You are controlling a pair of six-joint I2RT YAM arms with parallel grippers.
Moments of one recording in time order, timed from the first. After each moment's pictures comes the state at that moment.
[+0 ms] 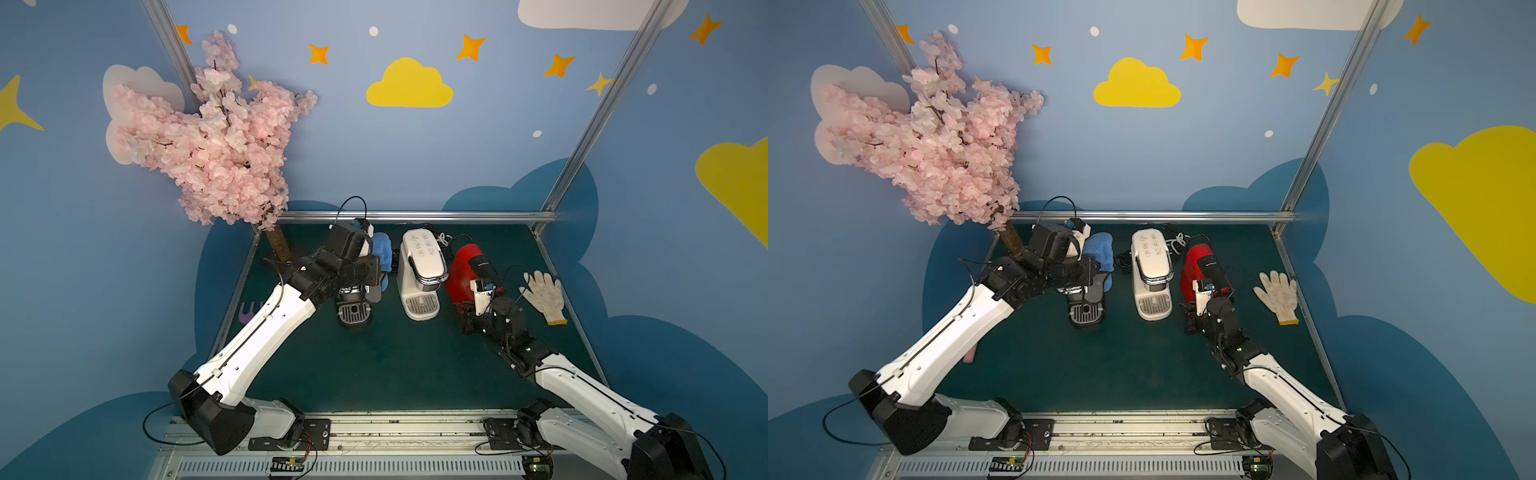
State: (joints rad) left arm -0.54 1.34 1.50 -0.87 0.02 -0.38; right arm 0.54 0.99 0.47 0.05 -0.01 0.27
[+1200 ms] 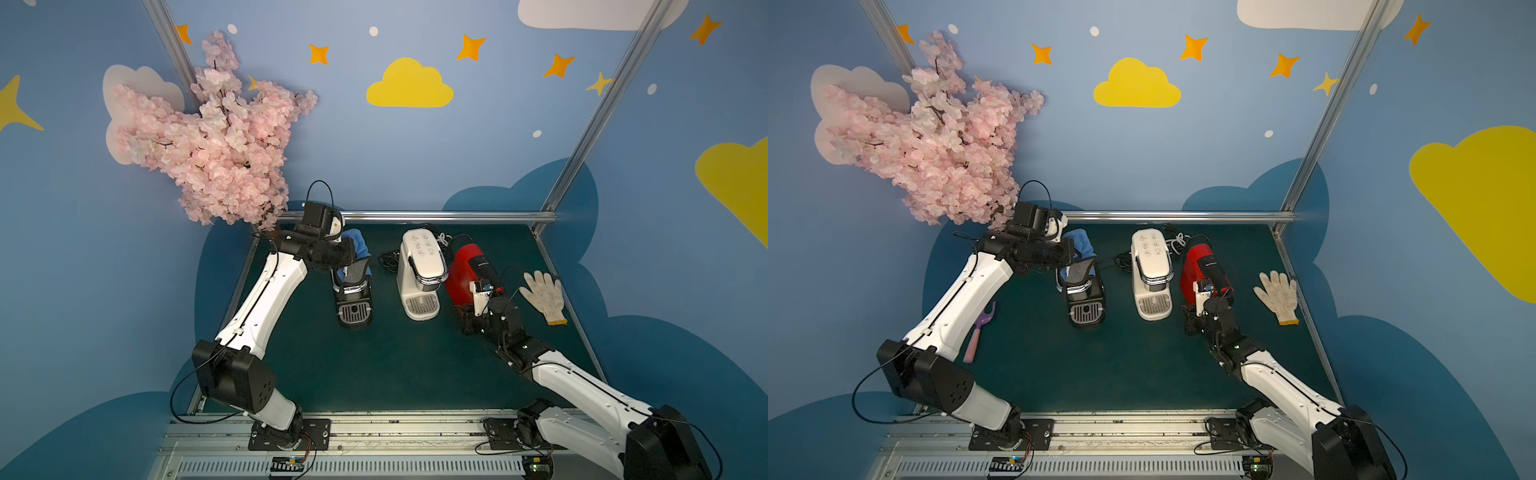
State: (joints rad) left arm -0.23 1.57 1.62 -0.92 0.23 -0.36; right arm 0.54 1.02 0.47 0.02 0.03 0.28
